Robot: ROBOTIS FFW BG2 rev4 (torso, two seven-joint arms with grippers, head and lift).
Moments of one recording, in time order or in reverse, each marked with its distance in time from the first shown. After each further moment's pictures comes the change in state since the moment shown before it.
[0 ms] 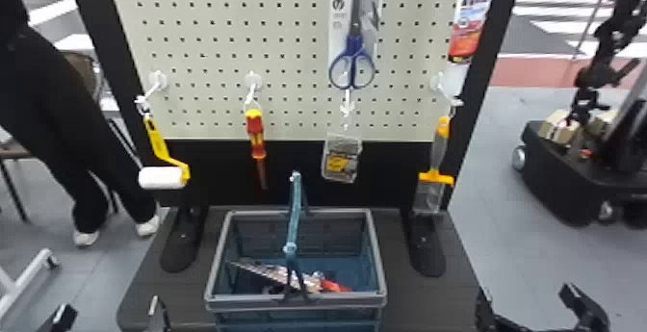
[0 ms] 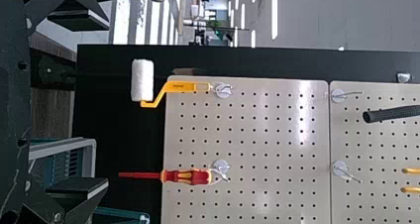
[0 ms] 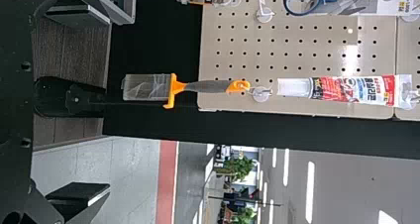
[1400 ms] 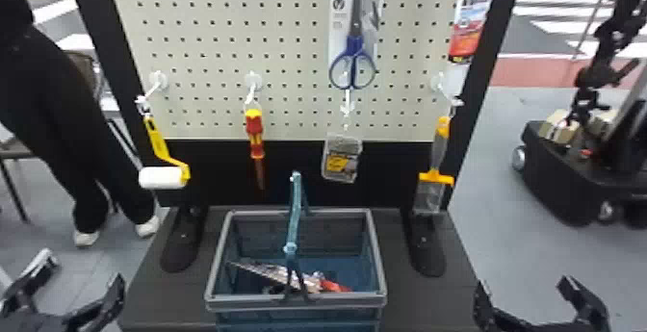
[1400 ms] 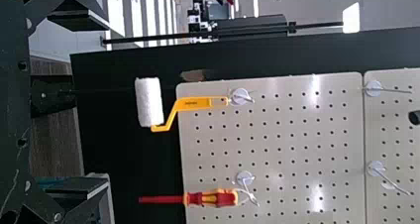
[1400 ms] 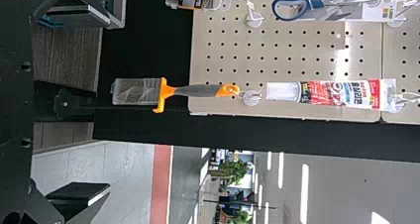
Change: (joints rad) left arm -0.275 0.049 0.279 0.264 0.104 0.076 -0.429; right arm -0.004 -0.001 0.006 -0.022 -0.004 0.003 0.012
